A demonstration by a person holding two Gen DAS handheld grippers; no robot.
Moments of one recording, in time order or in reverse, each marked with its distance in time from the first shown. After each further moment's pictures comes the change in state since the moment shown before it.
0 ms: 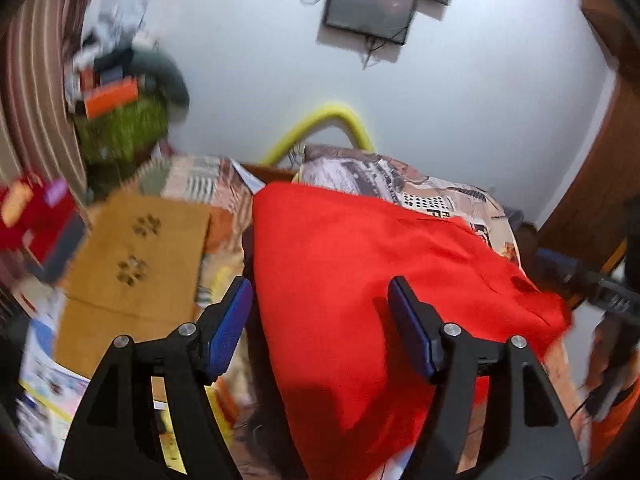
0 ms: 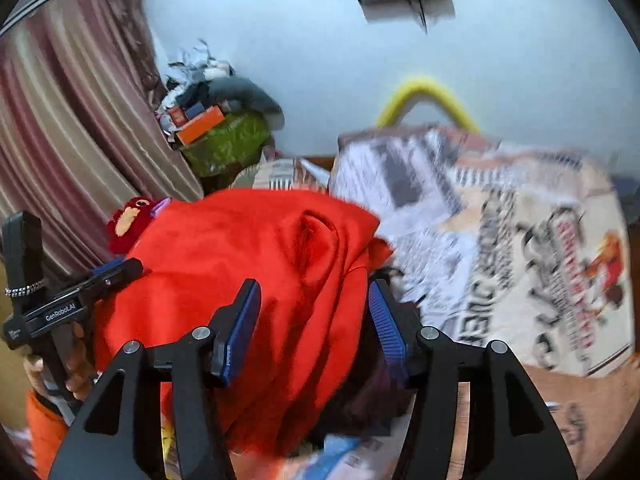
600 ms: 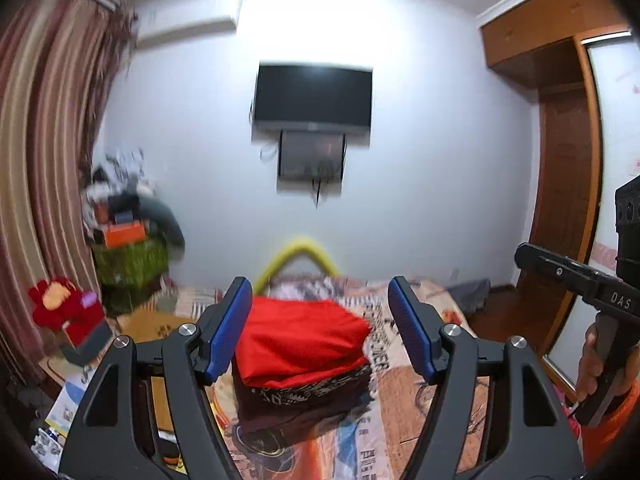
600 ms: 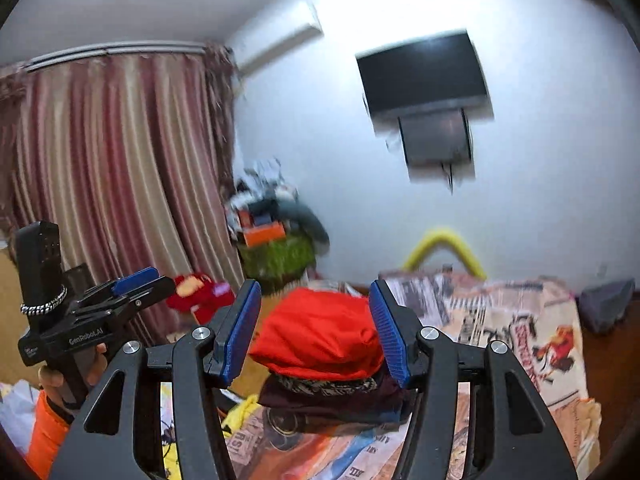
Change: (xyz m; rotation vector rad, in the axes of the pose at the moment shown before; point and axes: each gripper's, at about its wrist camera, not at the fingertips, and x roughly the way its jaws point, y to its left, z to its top) left arm -0.294 -0.105 -0.101 0.134 -0.529 -0.045; right arm -0.243 0.097 -0.092 -0.187 -0.512 0.068
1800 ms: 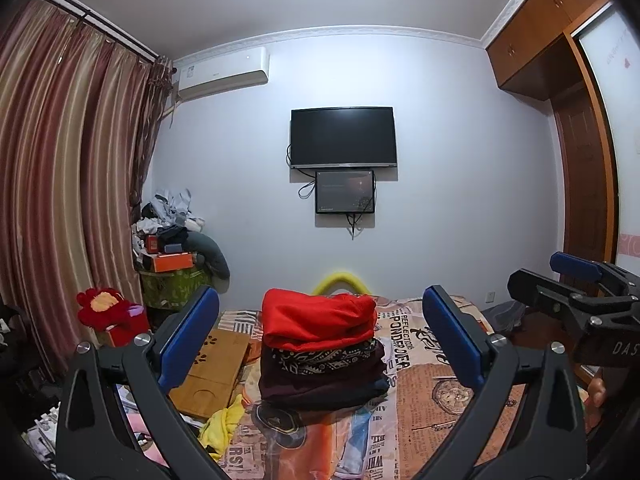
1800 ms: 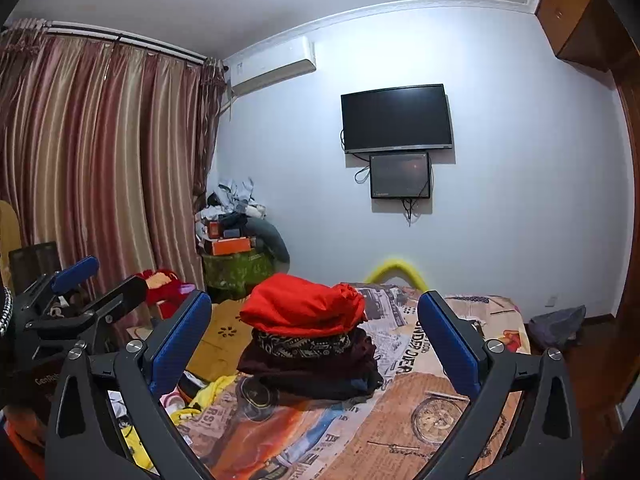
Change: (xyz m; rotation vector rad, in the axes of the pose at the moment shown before) left arm -0.086 -0.048 -0.099 0.042 -0.150 0.171; right arm -0.047 0.042 -0.083 -0.101 -0.074 -0.190
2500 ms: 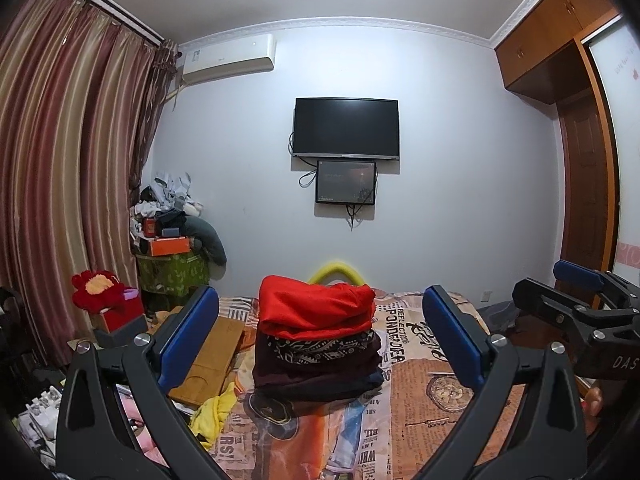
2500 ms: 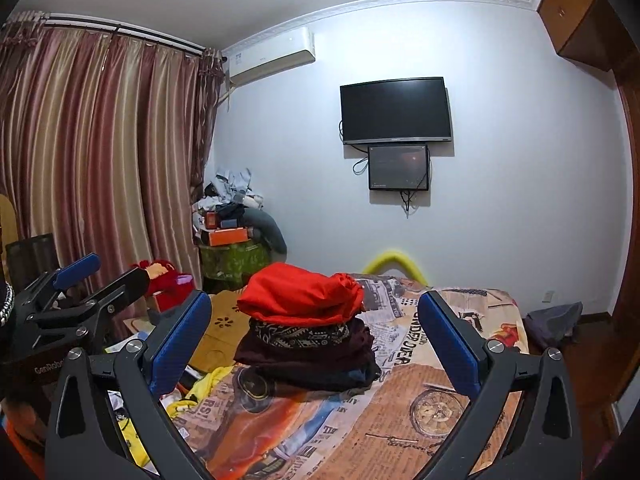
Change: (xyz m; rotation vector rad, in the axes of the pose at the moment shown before) left arm 0.007 0.009 -0.004 -0.046 0.038 -0.014; right arm -0.010 0.001 -0.002 -0.010 0.032 -0.012
